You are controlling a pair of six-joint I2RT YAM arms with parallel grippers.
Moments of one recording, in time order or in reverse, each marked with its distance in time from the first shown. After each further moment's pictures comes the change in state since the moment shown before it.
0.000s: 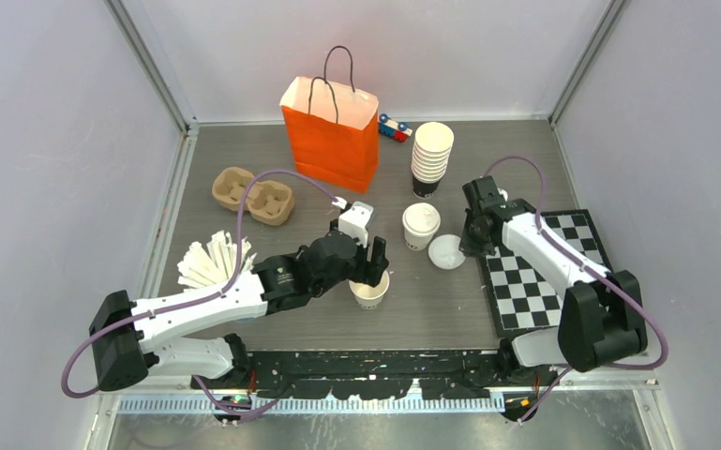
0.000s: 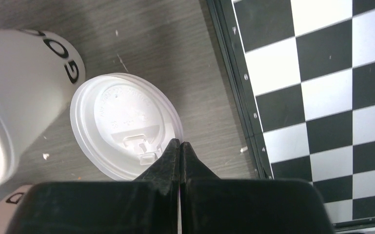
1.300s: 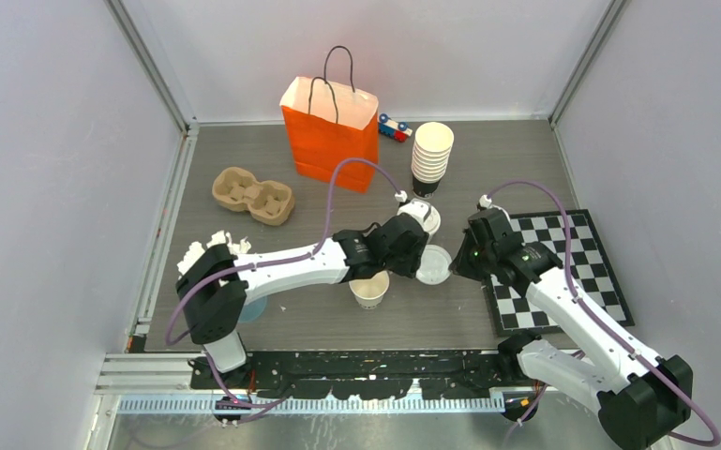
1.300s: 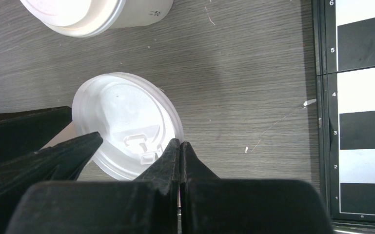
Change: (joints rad) left arm 0.014 0.528 0.376 -0.110 0.142 -0.079; right arm 0.190 -0.459 -0.196 -0.002 -0.101 0.151
